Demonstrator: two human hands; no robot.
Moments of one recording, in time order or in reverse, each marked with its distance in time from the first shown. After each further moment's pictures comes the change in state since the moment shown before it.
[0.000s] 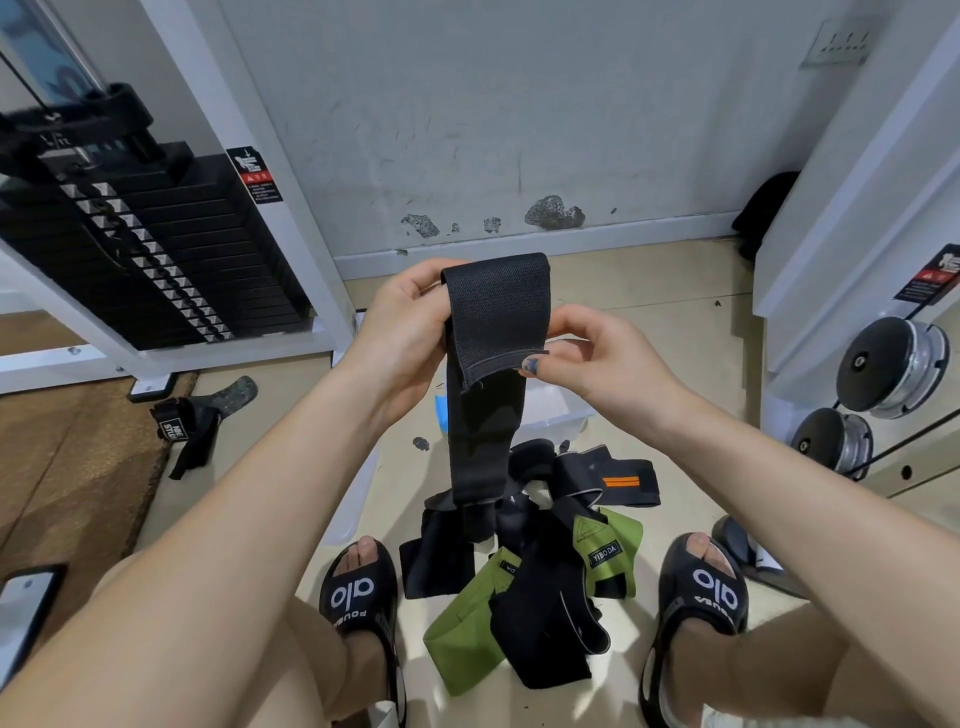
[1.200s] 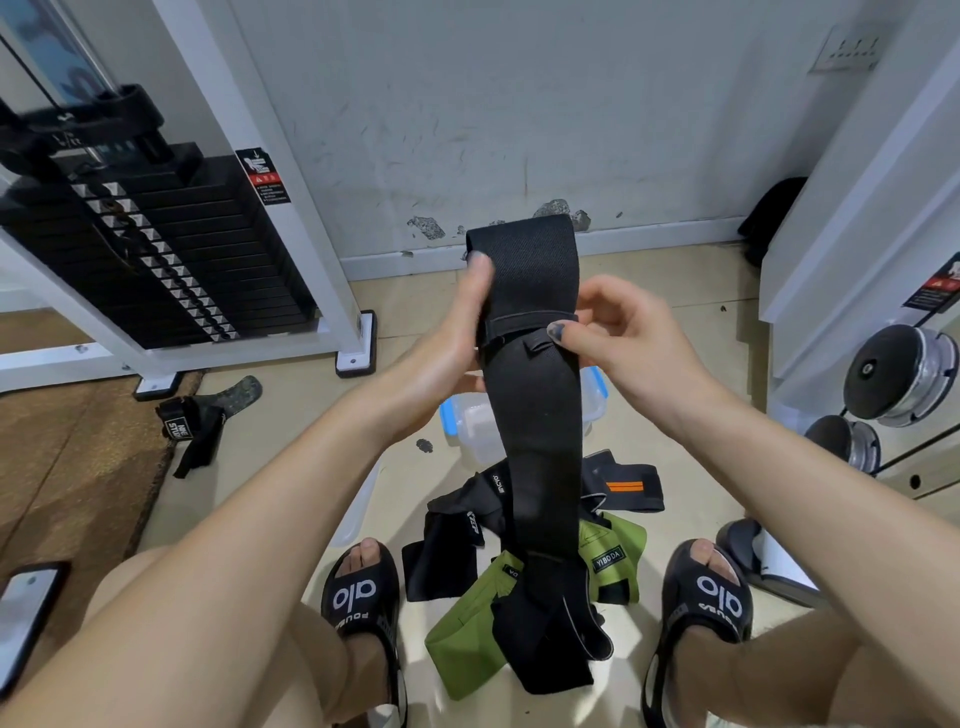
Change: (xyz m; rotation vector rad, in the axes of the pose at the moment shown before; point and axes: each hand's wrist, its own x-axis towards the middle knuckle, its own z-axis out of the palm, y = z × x) left_hand -0.013 -0.005 0.008 0.325 -0.262 -0.108; right_hand 0.006 -0.011 -0.009 0.101 0.102 -0.116
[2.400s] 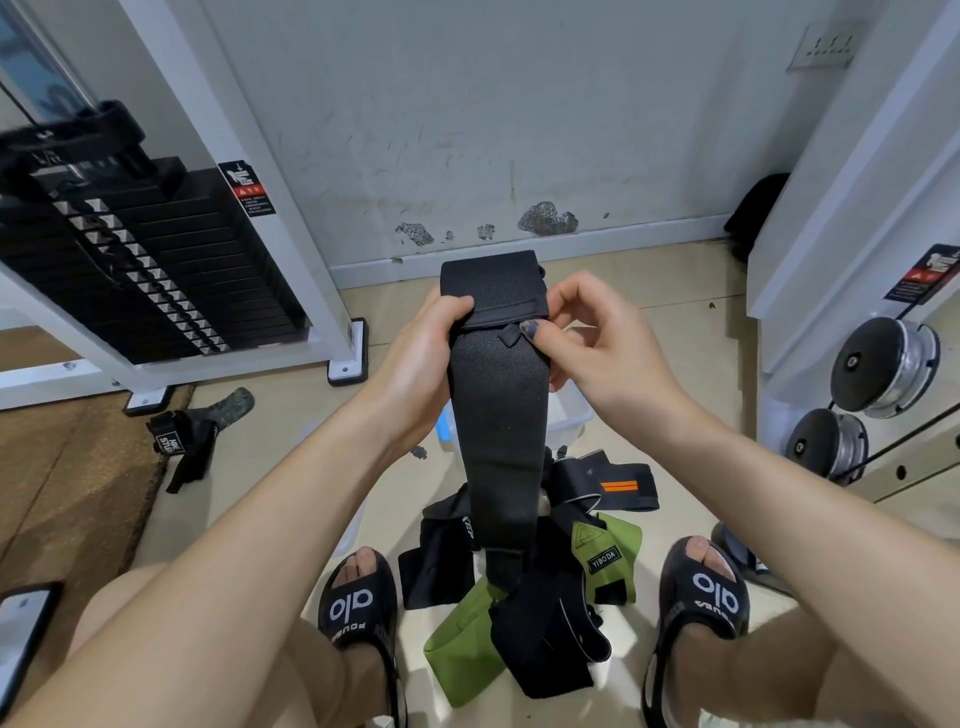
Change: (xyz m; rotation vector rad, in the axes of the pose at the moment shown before) left_hand 0.005 -0.001 0.008 -0.384 0.184 0.030; right_hand -0.006 0.001 0.008 -0.058 0.076 -0.071
